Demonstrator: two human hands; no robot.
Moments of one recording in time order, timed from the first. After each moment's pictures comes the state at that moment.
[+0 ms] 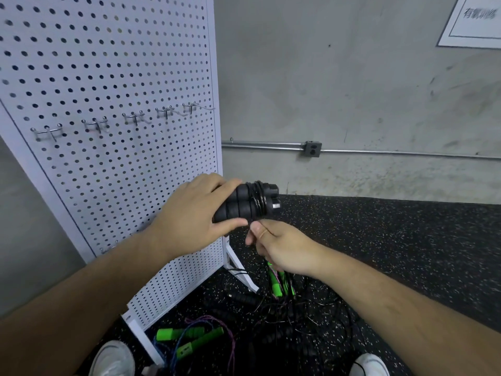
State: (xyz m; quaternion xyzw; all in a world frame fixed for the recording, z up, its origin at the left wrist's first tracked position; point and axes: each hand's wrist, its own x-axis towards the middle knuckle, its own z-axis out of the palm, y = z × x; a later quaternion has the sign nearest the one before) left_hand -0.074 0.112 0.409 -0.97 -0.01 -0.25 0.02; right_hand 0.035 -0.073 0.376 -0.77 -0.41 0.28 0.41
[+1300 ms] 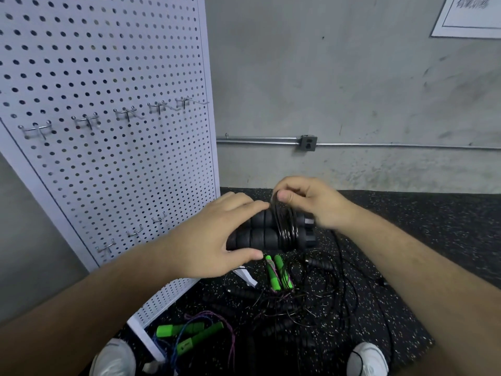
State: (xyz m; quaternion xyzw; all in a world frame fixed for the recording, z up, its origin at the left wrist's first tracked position) left_hand -0.087 0.074 0.406 -0.97 0.11 -0.15 -0.17; right_hand 0.097 -0.103 0.417 -0.74 -0.50 0.13 0.42
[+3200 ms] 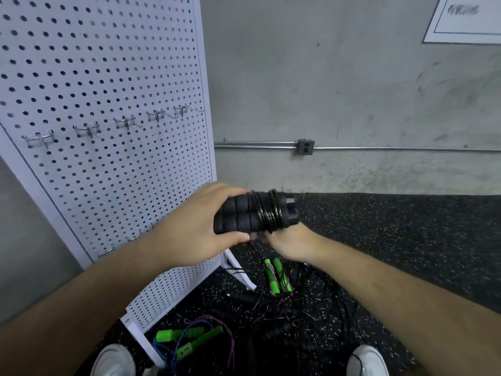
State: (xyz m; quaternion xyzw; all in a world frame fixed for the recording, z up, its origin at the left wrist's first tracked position) left_hand -0.086 0.084 0.416 -0.95 0.03 -0.21 -0.21; right_hand 0.046 -0.089 0.386 -0.82 -0.47 0.16 0.30
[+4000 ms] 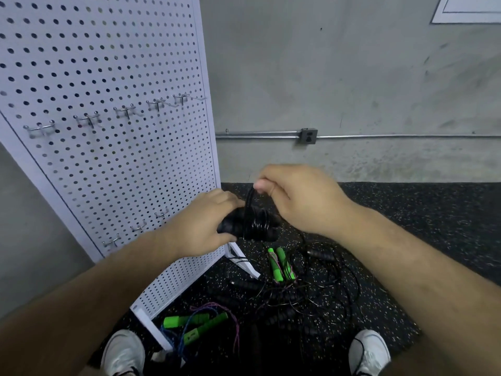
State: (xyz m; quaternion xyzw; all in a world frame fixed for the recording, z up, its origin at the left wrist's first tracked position) left_hand -0.066 0.108 0.376 -0.98 0.06 -0.15 -0.08; right_hand 0.031 -0.104 0.452 -0.81 -0.54 -0.13 0.21
